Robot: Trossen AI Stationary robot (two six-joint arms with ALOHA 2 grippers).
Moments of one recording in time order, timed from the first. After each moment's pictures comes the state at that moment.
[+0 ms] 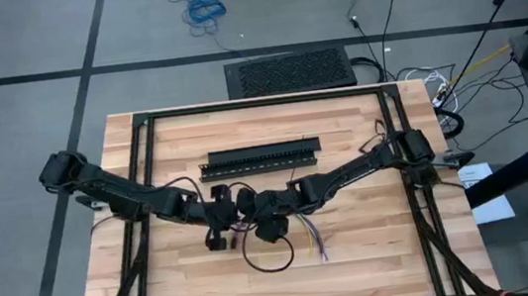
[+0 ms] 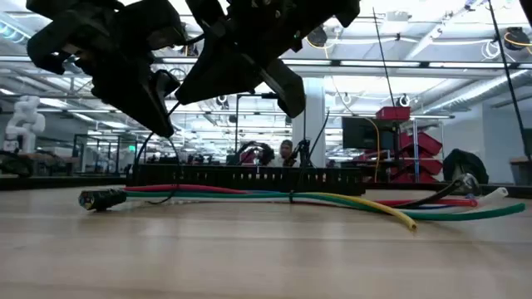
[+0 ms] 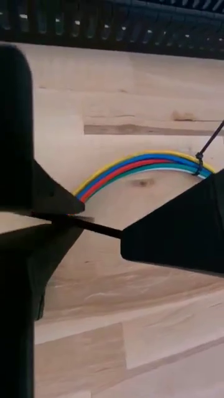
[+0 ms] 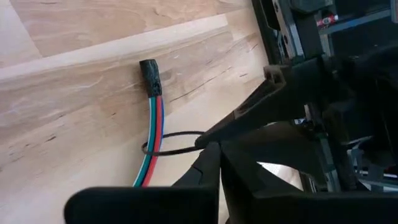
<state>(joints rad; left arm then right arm) -0.30 1.35 0.73 -0.29 -0.16 -0.13 0.19 2.01 1.45 -0.09 0.11 -1.06</state>
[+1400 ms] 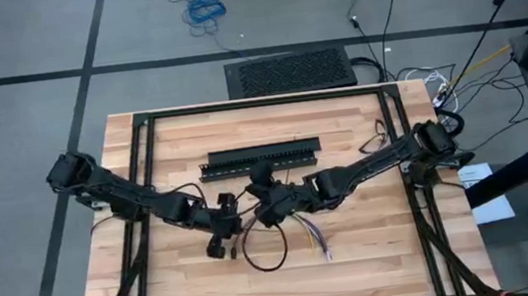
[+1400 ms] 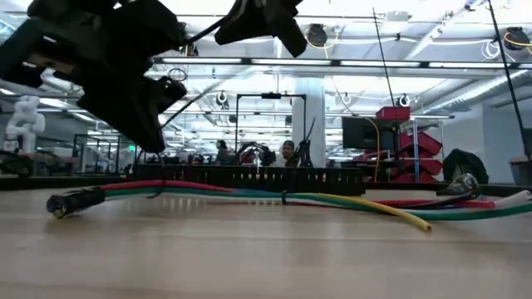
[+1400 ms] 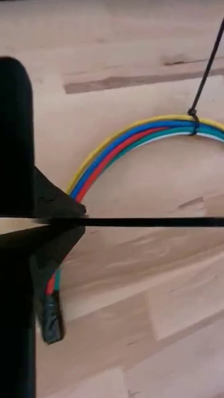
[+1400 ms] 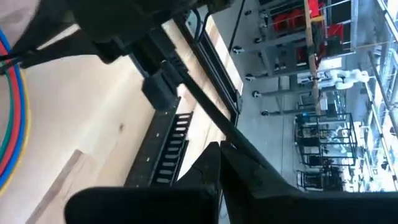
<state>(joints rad) -0.37 1.48 0.72 -0.24 -0.07 -0.04 0.23 1.82 1.45 -0.14 0.63 -0.90</state>
